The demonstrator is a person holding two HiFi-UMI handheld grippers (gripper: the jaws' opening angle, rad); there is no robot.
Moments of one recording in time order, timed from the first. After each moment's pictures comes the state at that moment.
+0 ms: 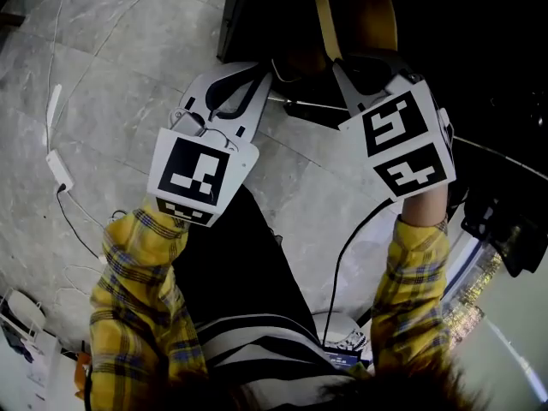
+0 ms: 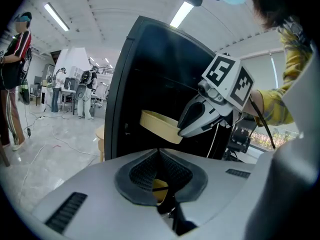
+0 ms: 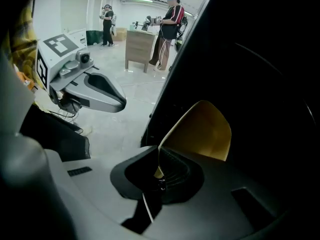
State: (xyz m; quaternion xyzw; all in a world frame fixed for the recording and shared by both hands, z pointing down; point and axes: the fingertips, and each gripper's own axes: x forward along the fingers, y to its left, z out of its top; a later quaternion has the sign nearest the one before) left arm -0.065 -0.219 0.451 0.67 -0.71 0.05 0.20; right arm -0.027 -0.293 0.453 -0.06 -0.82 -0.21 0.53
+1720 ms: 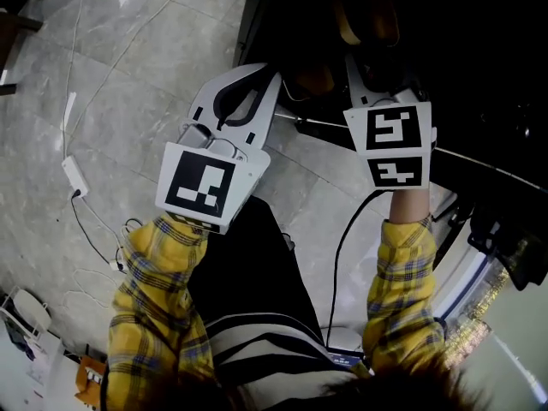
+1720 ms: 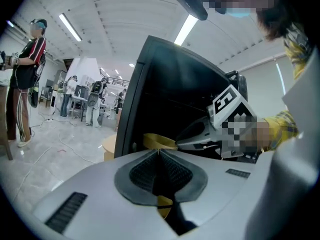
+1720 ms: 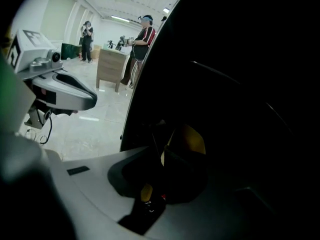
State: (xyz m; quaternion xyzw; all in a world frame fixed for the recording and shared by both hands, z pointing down) left arm -0.095 -0.222 0.405 0.64 -0.75 -0.01 0.16; right arm -0.065 -0.333 0.423 0.10 -0.89 -0.19 0.40
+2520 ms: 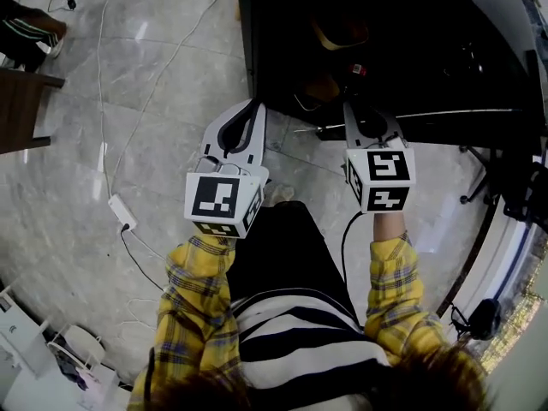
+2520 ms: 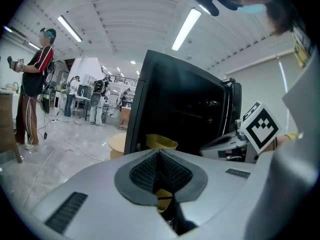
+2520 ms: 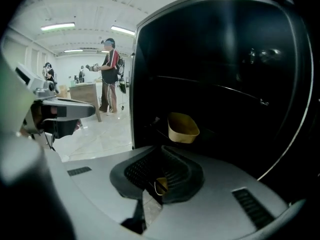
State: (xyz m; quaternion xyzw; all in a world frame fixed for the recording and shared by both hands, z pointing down) left arm -0.091 -0.174 0.373 0.62 -0.76 0.01 0.18; right arm 0.020 -0.285 0.405 0.23 -0.92 0.01 0.33
